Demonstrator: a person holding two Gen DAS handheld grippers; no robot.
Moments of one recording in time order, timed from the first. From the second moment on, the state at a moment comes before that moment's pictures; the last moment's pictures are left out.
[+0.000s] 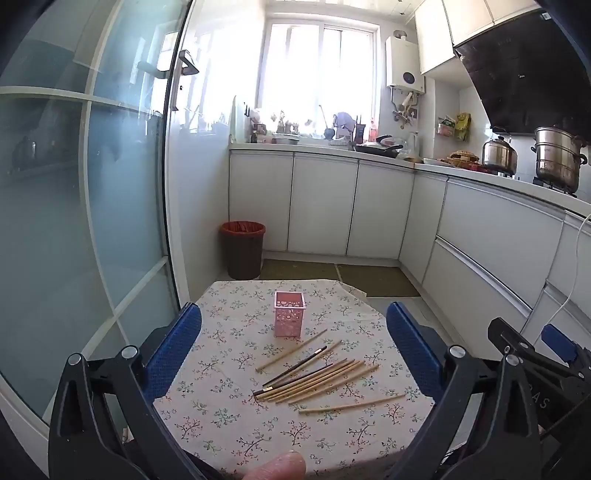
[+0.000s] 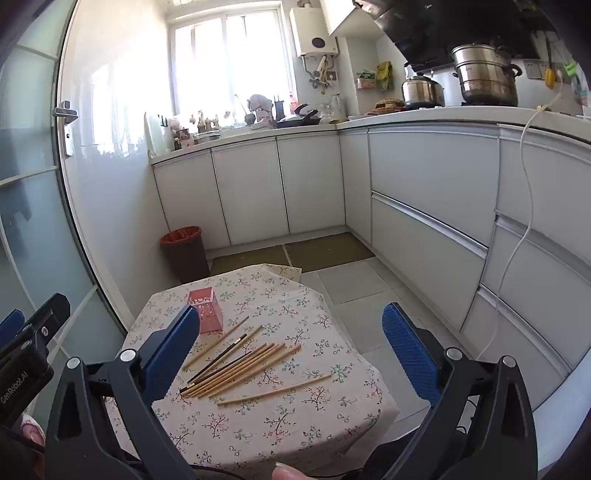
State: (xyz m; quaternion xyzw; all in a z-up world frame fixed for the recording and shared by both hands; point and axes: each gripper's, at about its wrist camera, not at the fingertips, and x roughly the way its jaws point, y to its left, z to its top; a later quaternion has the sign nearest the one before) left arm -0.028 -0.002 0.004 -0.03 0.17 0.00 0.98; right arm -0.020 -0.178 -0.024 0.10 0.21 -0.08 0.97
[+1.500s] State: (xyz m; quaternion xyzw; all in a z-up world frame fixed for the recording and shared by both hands) left arm -0.012 -0.014 -0.010 -0.02 0.21 0.00 0.98; right arm -0.009 -0.198 -0.043 0.14 0.25 -0.08 0.95
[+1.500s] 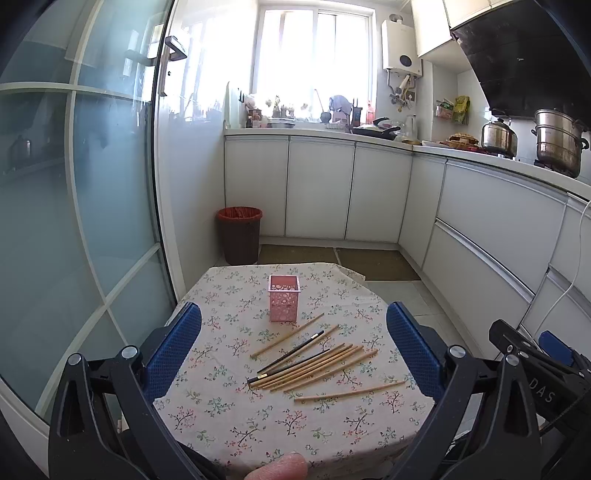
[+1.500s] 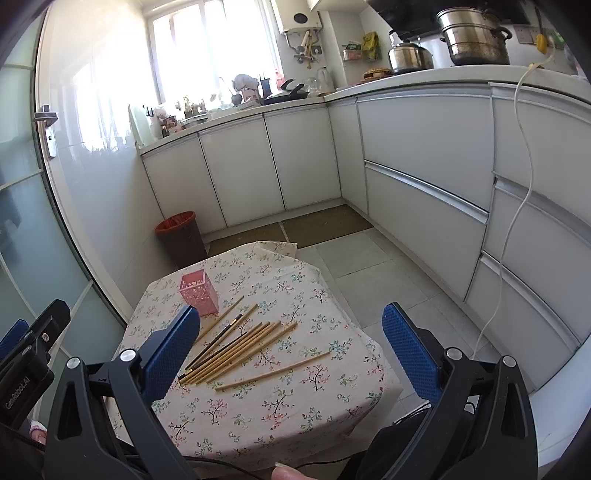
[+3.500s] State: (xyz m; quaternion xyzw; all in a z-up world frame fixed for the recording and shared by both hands) left arm 0.210 -0.005 -0.132 0.00 0.51 -0.06 0.86; right arm 0.105 -0.268 -0.187 0.29 0.46 -0.05 0.84
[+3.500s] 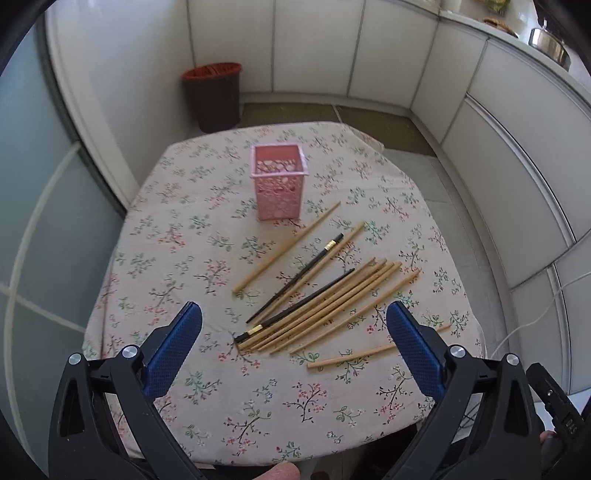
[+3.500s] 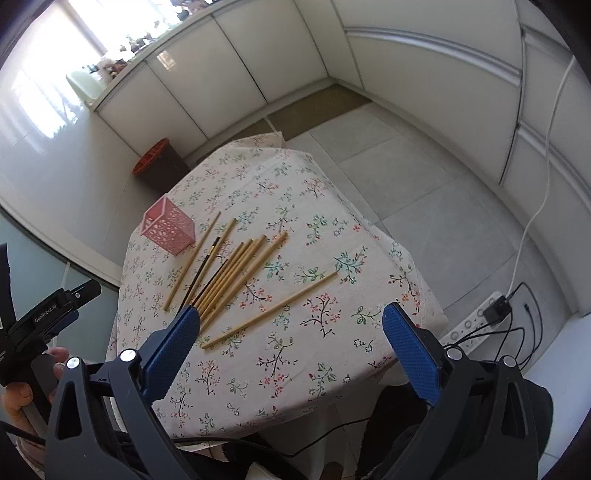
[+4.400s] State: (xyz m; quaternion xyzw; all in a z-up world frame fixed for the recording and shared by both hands) left arm 0.403 -0.139 -0.299 0.19 0.63 -0.19 0.73; right arm 0.174 -0.300 -0.310 0.38 0.58 -0.10 0.71
